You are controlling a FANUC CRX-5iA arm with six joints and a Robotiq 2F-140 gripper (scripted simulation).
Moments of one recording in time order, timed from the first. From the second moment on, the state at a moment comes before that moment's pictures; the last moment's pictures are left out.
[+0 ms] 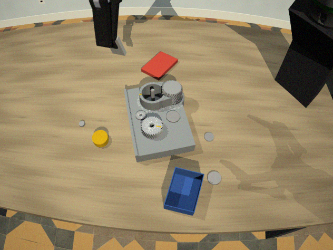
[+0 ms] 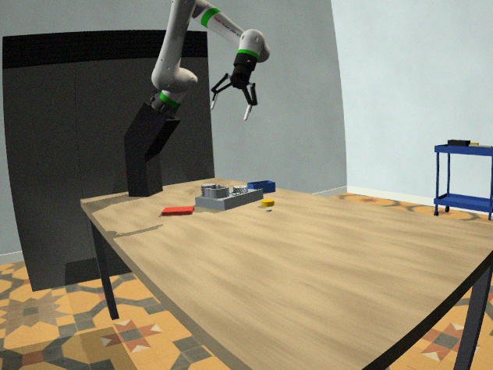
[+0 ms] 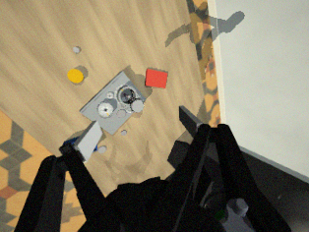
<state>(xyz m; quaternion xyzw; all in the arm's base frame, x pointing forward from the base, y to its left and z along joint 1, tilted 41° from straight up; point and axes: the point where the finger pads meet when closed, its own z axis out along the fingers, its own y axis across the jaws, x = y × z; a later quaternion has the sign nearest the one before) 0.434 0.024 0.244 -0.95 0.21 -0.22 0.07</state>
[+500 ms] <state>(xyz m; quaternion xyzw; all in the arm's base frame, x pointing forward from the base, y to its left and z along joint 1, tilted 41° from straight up) 0.500 0.137 0.141 -0.93 0.15 -0.24 0.25</state>
